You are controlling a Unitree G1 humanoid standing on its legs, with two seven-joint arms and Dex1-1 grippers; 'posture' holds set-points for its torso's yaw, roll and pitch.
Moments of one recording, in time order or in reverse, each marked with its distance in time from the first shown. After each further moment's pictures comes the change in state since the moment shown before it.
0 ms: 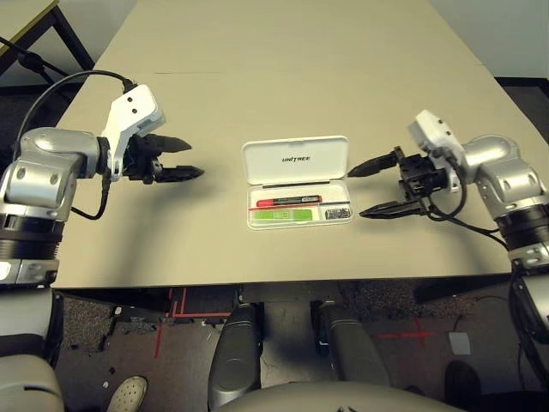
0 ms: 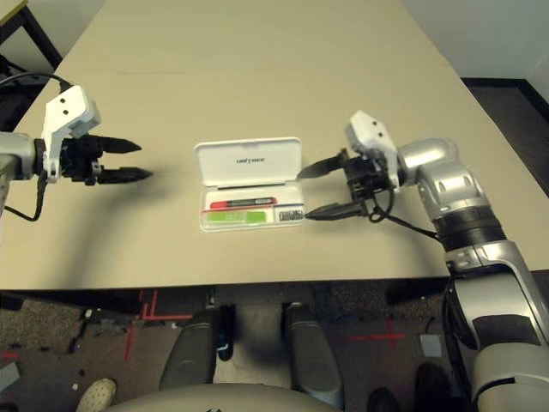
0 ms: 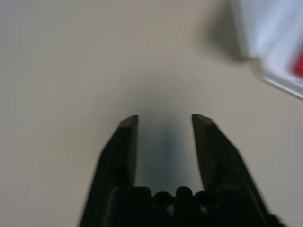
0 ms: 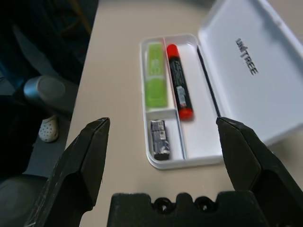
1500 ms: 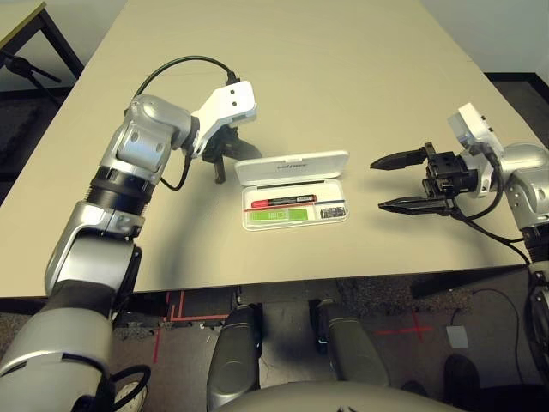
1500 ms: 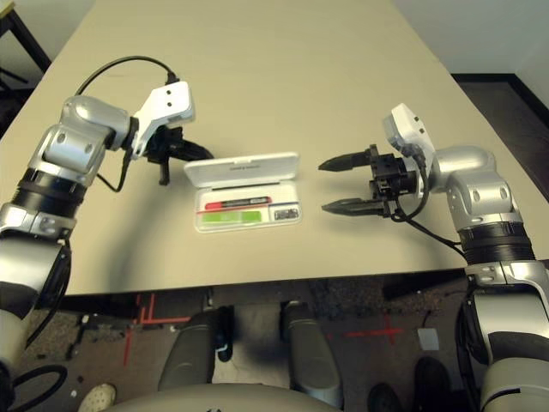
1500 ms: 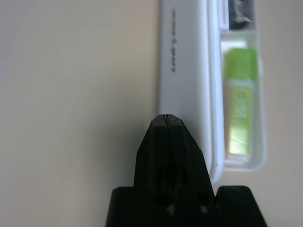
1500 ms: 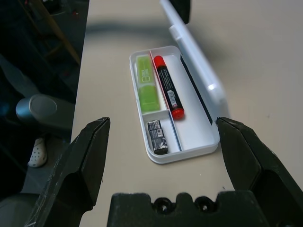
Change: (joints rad) left arm -0.112 -0.197 -0.221 -0.173 0.138 -0.059 -0.331; right arm 0.106 0.015 -0.158 -0.111 0.001 0.080 -0.009
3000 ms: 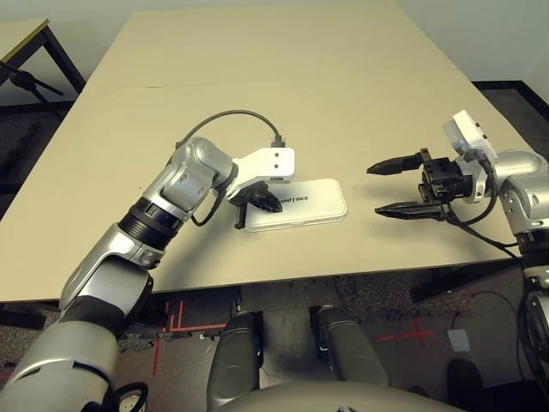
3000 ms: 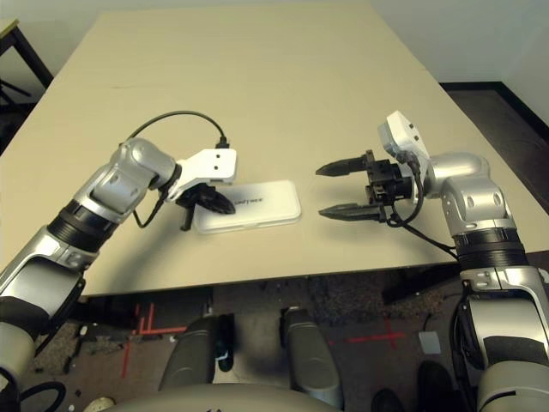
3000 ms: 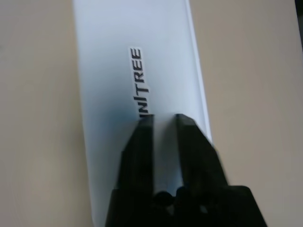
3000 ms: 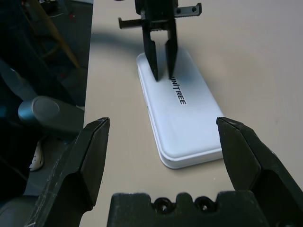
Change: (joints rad) left arm 0.043 -0.166 -0.145 -0.003 0.029 0.062 0.079; right arm 0.052 0.014 -0.017 -0.053 -0.003 0.009 -0.014
